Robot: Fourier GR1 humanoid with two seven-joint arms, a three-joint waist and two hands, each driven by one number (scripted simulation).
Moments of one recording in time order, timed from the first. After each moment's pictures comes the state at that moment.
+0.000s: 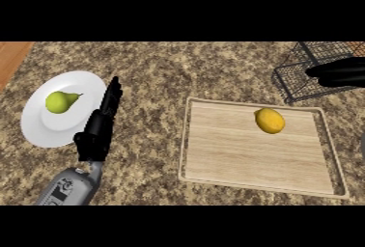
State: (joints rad) left arm -0.25 0.30 -0.38 -1.50 0.15 0.46 0.00; right arm -0.68 -0.67 -0.18 -1.74 -0.26 1.28 0.22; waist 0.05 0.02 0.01
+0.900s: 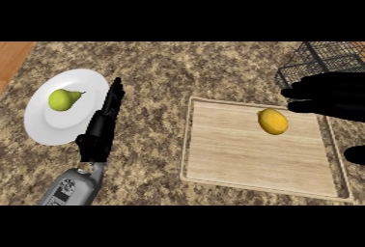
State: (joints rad) left arm -0.25 0.28 -0.38 -1.50 0.14 0.44 -0.01; right arm -0.63 -0.69 -0.06 -1.91 0.07 1.21 0.05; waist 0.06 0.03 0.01
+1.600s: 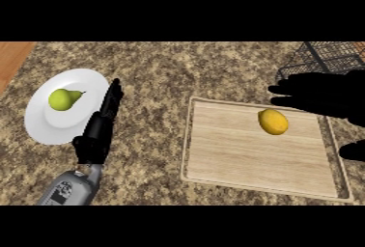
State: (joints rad) left arm -0.23 0.28 -0.37 -1.52 0.13 0.42 0.00; right arm -0.55 -0.80 0.12 -1.84 0.41 0.91 -0.25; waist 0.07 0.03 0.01
